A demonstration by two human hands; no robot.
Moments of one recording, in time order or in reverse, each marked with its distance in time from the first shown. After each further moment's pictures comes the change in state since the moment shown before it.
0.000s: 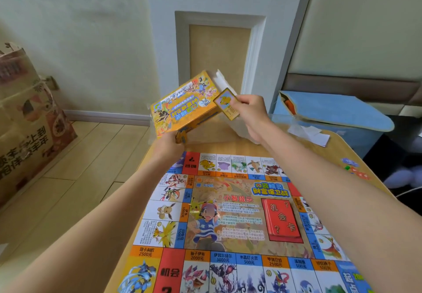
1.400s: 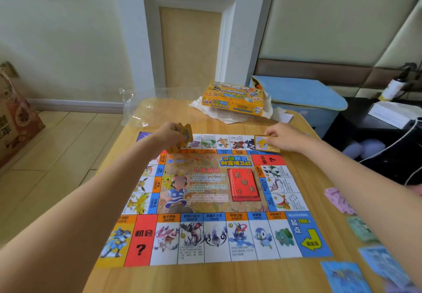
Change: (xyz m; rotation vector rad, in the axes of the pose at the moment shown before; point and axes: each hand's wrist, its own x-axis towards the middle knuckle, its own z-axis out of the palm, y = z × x) left_hand -0.043 0.038 0.025 -0.069 -0.398 -0.013; right_hand -0.062 0.054 -0.164 -1.071 -0.377 0.089
